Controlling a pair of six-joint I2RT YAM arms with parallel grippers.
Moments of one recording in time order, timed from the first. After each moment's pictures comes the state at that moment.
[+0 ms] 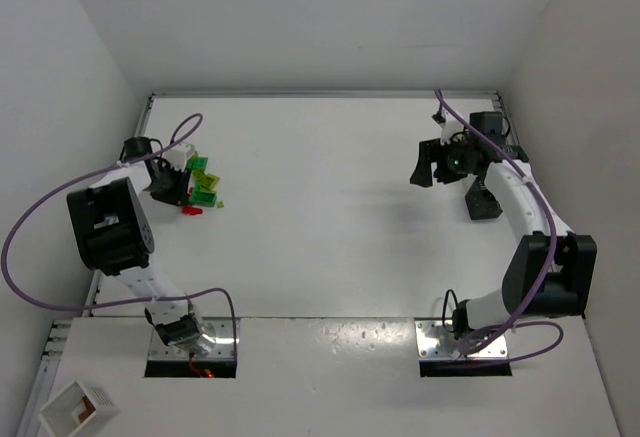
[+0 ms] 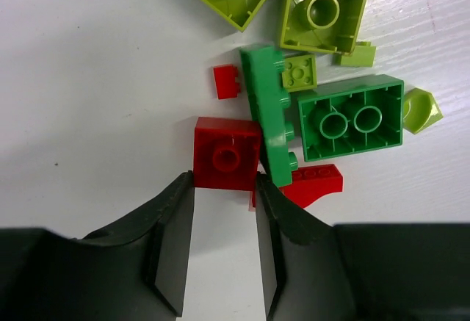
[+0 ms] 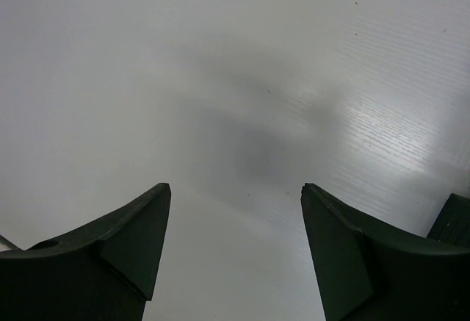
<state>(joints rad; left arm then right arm) 0.35 1.77 1.09 -0.46 0.29 0.59 -0.04 1.46 1.10 -0.57 -0.48 -0.19</state>
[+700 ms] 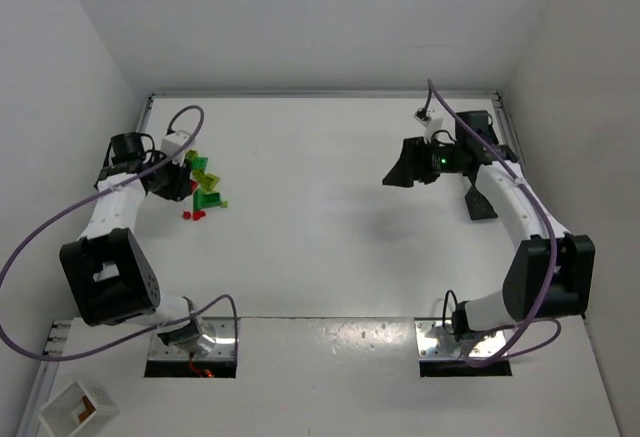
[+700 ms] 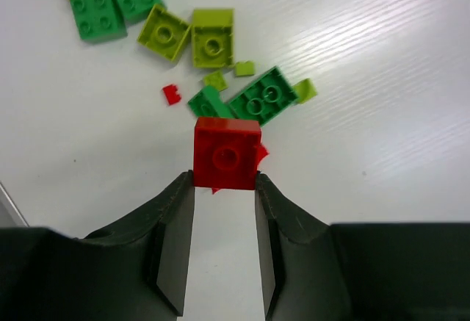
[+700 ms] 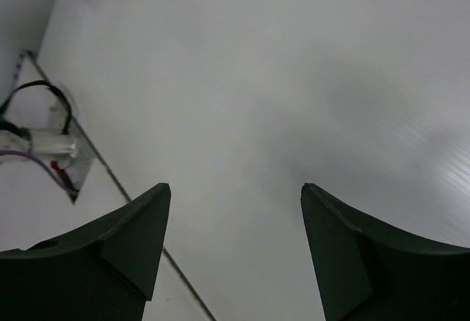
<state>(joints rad) 0.34 1.46 1.03 -0.55 0.44 0.62 0.04 1.45 1.10 -0.55 -0.77 -0.06</state>
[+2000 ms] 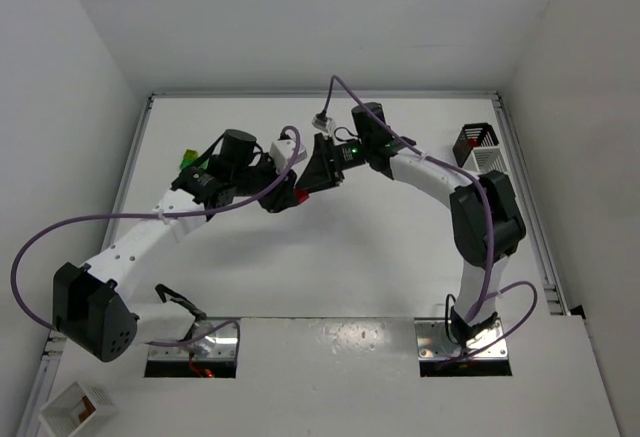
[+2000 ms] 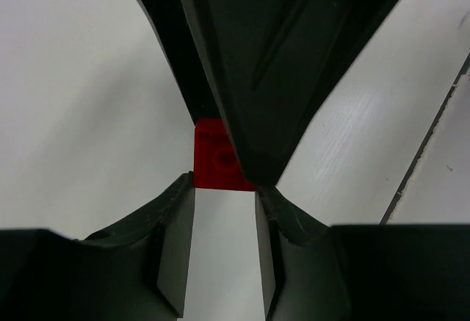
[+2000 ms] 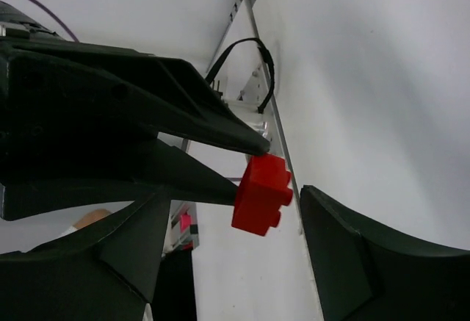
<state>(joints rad) -0.48 1.25 1.07 -0.50 0.47 0.24 0.48 1.88 1.33 -0.05 -1.16 0.62</state>
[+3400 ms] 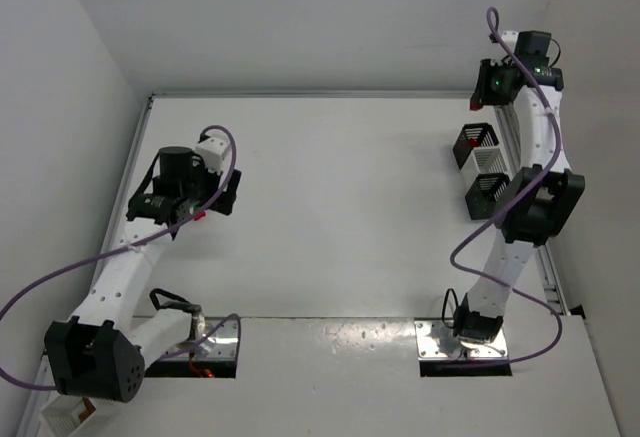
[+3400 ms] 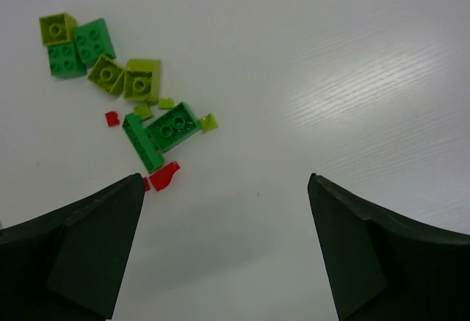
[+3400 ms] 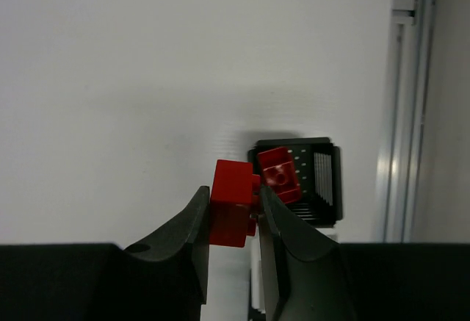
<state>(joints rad) -0.11 1.02 0.86 -0.49 0.12 0.23 -0.22 1.99 2.00 -0.78 -0.24 -0.16</state>
